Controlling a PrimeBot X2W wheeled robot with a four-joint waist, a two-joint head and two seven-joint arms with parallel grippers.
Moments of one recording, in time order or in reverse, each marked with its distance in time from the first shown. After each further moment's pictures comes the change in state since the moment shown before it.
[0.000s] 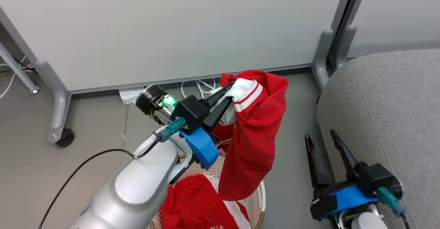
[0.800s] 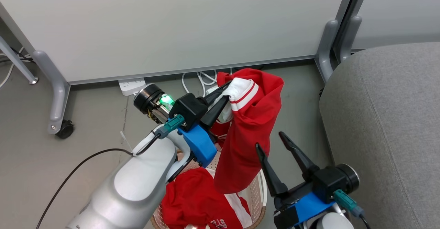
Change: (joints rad) left arm -0.009 -0.001 0.001 0.035 -0.004 -0.005 0.000; right arm -0.032 0.000 0.226 -0.016 -0.001 0.000 0.000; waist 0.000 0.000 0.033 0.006
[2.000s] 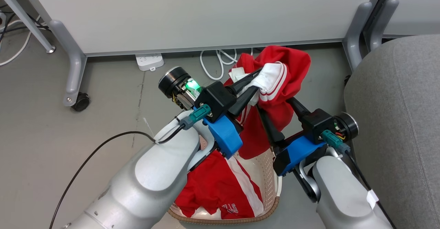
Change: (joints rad) left arm -0.084 -0.072 -0.050 -0.007 -0.005 -0.002 0.000; right arm -0.357 0.000 0.007 0.331 -0.035 0.000 0.000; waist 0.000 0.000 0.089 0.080
